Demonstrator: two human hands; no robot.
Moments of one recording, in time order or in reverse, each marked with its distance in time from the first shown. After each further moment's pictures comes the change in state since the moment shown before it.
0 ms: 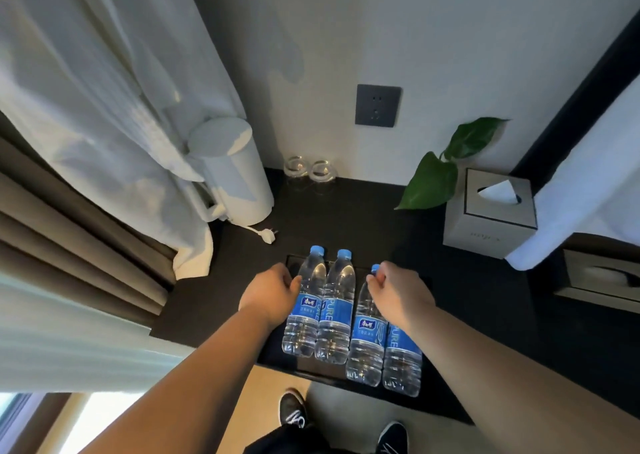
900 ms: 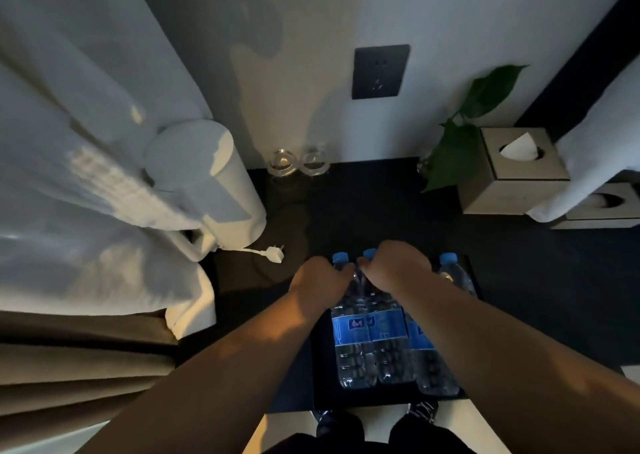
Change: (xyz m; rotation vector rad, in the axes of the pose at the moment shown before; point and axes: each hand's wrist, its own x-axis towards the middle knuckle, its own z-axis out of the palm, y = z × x) left_hand 0.105 0.016 0.028 0.040 -0.398 0.153; right_hand 0.075 -0.098 0.030 -0.149 -0.161 0.437
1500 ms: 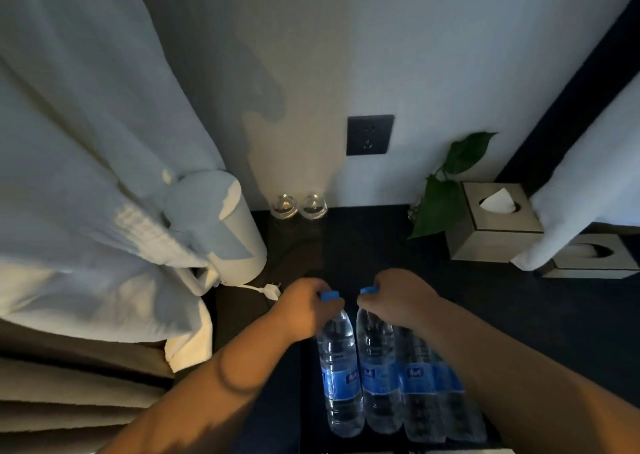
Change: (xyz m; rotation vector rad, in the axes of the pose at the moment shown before) left_hand -0.033 0.013 -0.056 -0.296 -0.002 0.224; right_hand -0.029 0.027 -0.058 0.184 -0.034 -0.245
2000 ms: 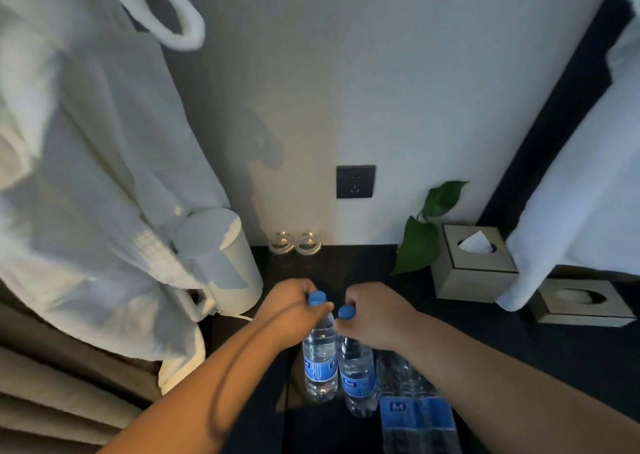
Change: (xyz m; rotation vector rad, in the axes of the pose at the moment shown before) left_hand -0.026 0.072 -0.034 0.285 0.282 0.098; right_hand -0.036 -0.019 -0.040 -0.083 0.145 -0.336
